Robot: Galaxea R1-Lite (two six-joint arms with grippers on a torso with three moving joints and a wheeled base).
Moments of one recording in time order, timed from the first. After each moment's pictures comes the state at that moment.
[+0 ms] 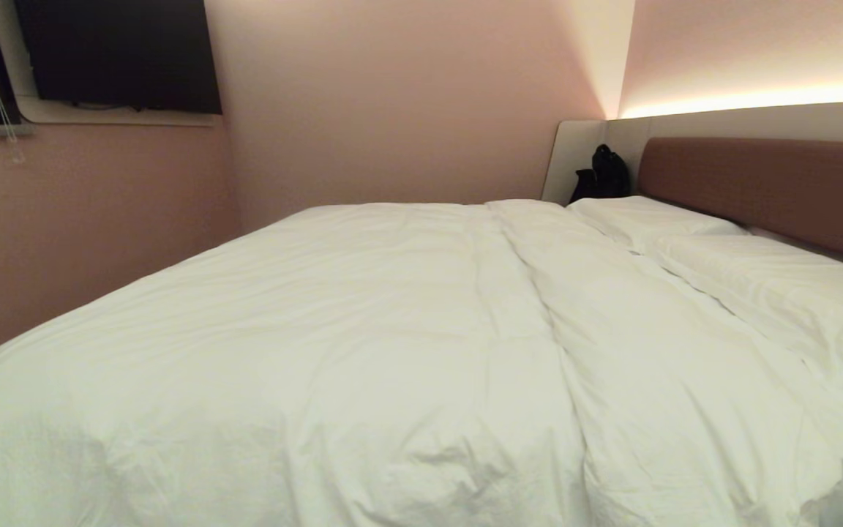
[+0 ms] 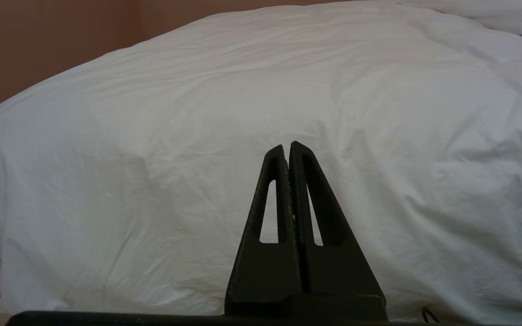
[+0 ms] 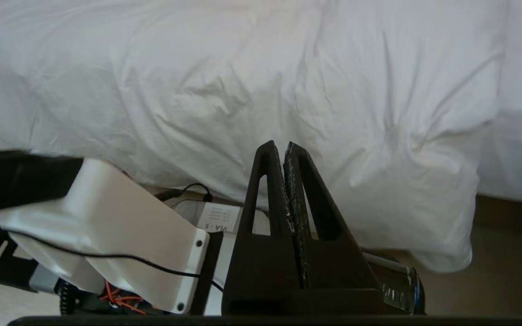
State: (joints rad) left arm 0.01 0.00 0.00 0.00 -0.04 0.06; right arm -0.17 0.43 -1.26 1.18 0.41 0.02
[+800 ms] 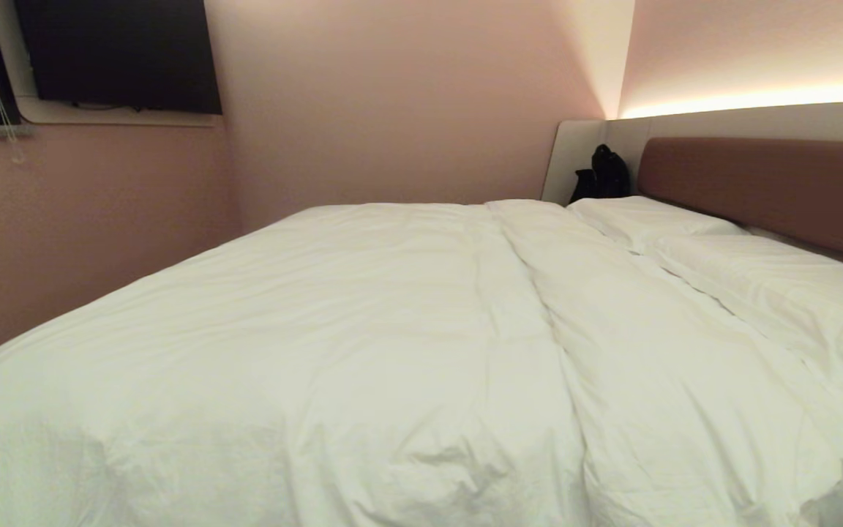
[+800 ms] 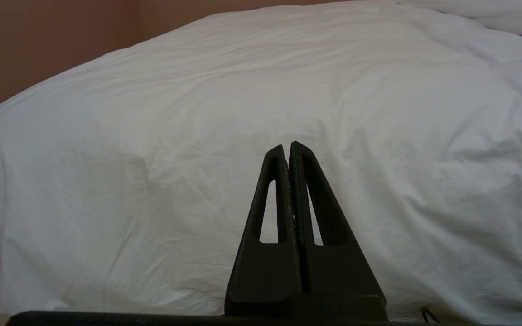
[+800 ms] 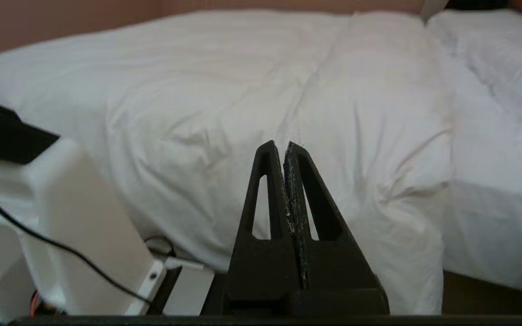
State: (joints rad) left arm 0.01 0.00 0.00 0.00 -0.04 0.06; right arm -0.01 0.04 -1.03 1.00 0.25 0.02
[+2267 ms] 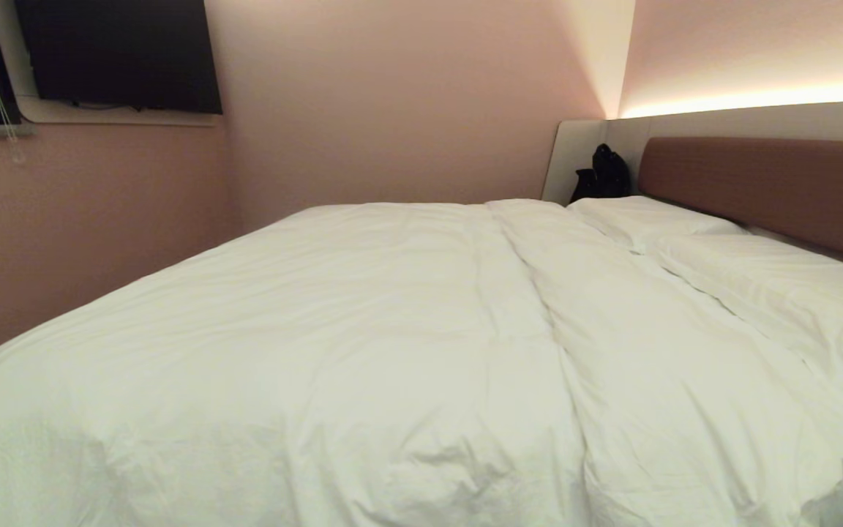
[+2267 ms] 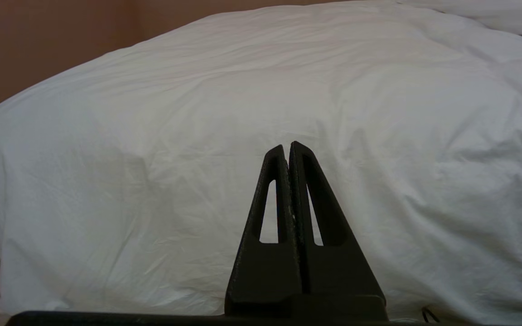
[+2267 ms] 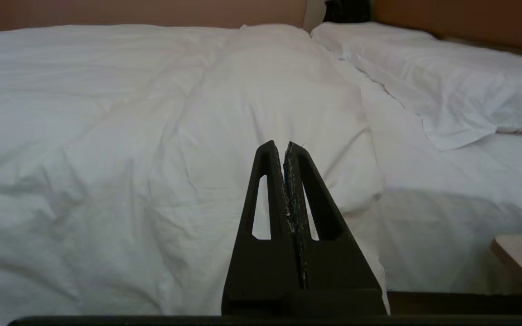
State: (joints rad) left arm 0.01 0.00 0.00 0.00 -0.04 0.06; right arm -0.01 0.00 -0.08 0.02 -0.06 -0.06
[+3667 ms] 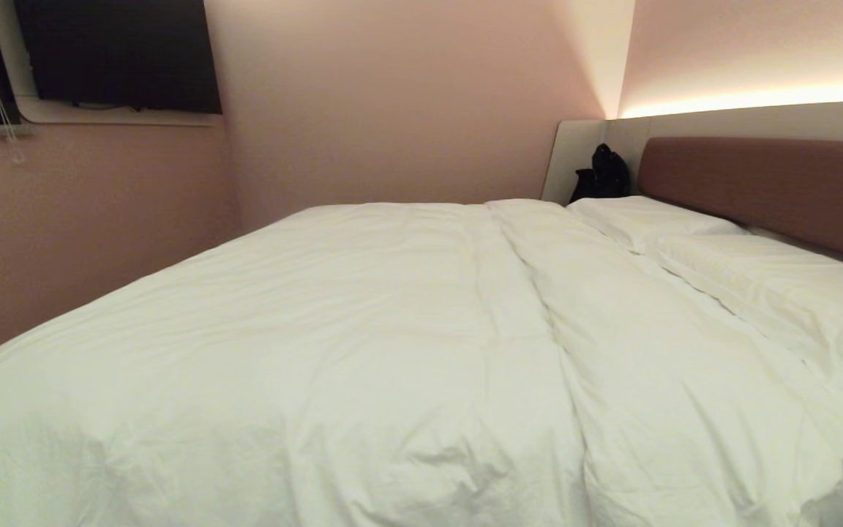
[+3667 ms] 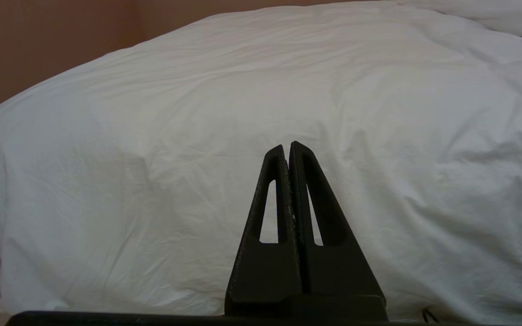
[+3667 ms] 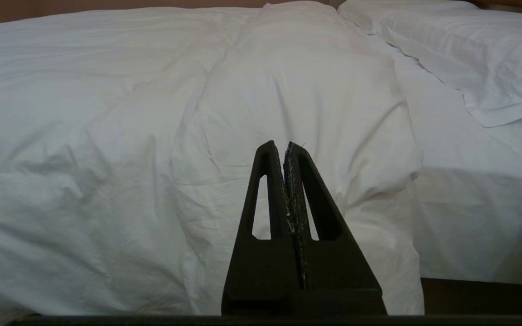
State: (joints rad) left arm 0.01 0.00 0.00 0.00 -0.04 0.05; right arm -0.01 0.00 0.00 0.00 0.00 -0.01
